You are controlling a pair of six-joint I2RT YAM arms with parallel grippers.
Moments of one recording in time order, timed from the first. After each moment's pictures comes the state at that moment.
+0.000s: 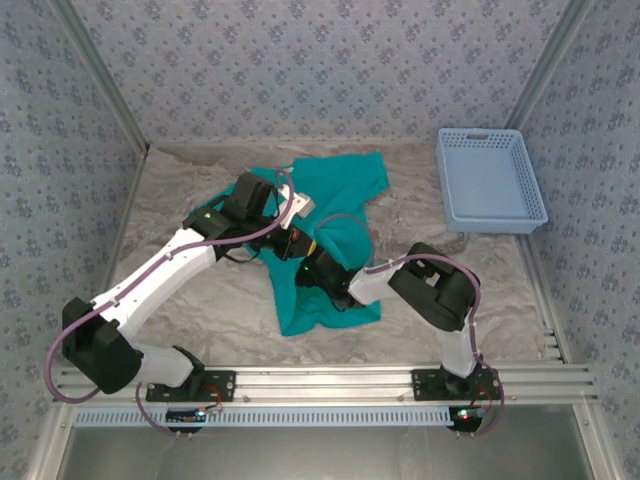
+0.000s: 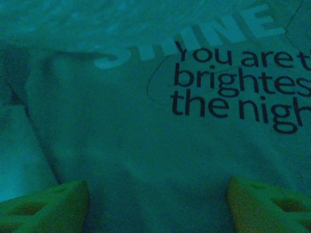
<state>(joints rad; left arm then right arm) -0.64 1.35 1.24 -0.71 0.56 -0.13 0.94 1.95 0.90 0.36 0.36 0.33</state>
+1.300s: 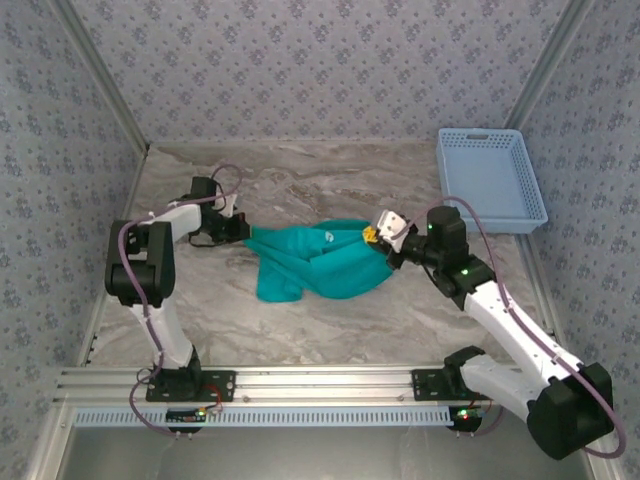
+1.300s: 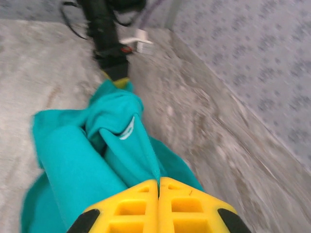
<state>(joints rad) -0.06 1.89 1.15 -0.49 0.48 -0.18 0.39 0.98 0.69 -0.10 -0.52 -0.53</state>
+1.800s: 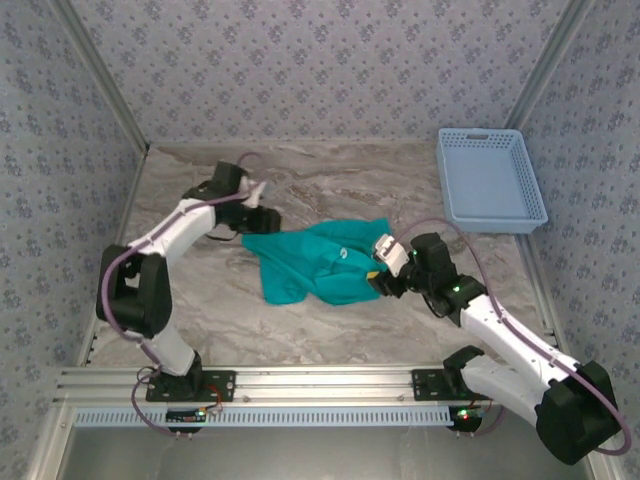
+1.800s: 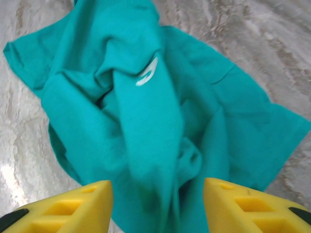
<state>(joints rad) -0.34 1.64 1.24 -0.63 0.45 -0.17 0.49 0.94 0.56 -0.28 -0.26 -0.33</state>
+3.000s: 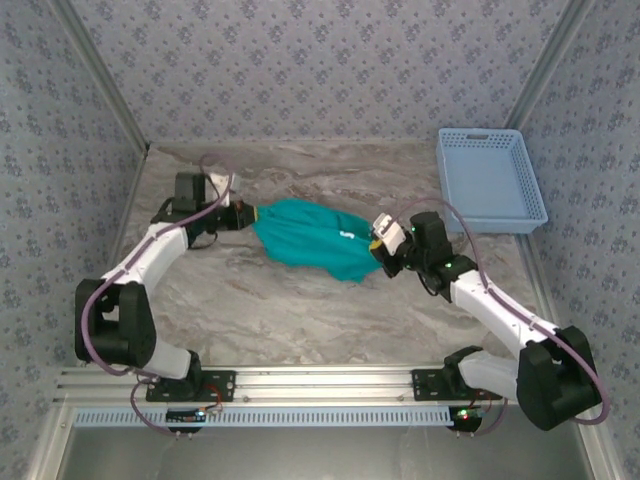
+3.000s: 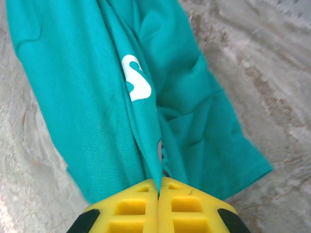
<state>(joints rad) -0.14 1.46 0.92 -0.29 0.61 -0.27 0.41 1.14 0.63 -0.14 -0.32 -0.39</state>
